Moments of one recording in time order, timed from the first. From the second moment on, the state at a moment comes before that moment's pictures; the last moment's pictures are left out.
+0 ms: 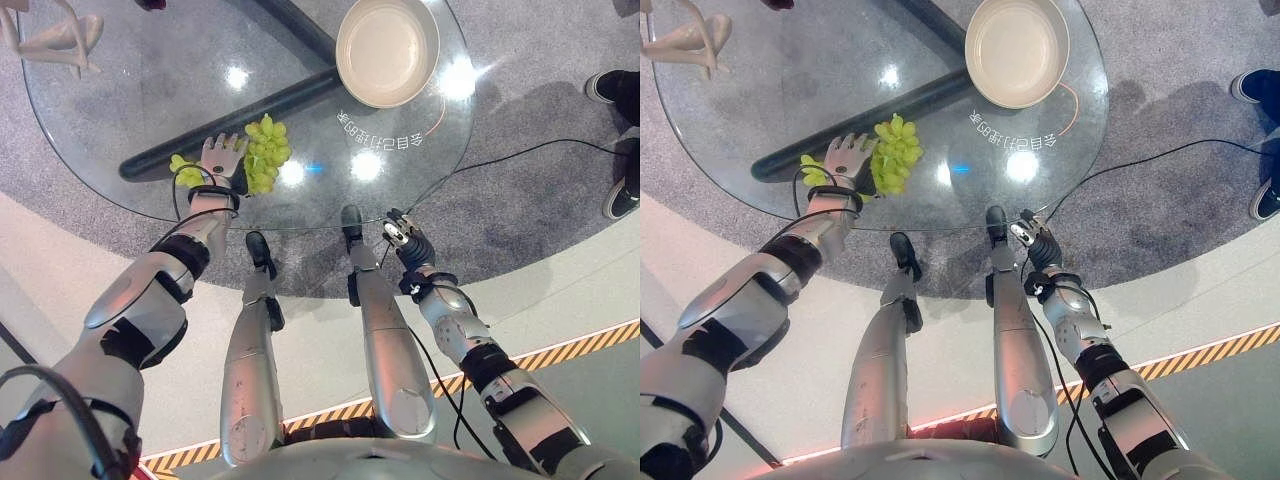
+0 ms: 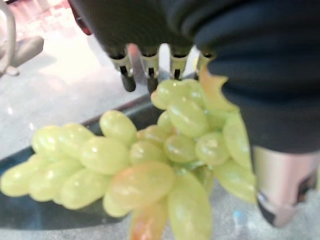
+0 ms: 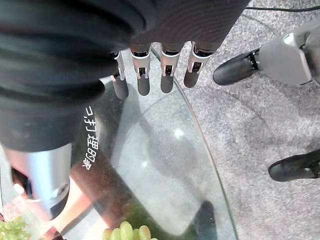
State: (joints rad) left arm -1.00 0.49 -0.87 0.99 0.59 0.32 0.30; right arm -0.36 -0.33 0.41 0.58 0.84 -0.24 -0.01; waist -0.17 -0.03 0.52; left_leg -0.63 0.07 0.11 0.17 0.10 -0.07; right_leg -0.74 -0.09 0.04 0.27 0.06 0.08
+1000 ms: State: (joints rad) left arm -0.97 0.46 -0.86 1.07 0.57 0.36 0.49; right arm -0.40 -0.29 0.45 0.59 0.86 -0.26 -0.01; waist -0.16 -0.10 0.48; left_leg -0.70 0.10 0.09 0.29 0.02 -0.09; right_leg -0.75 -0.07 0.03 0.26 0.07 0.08
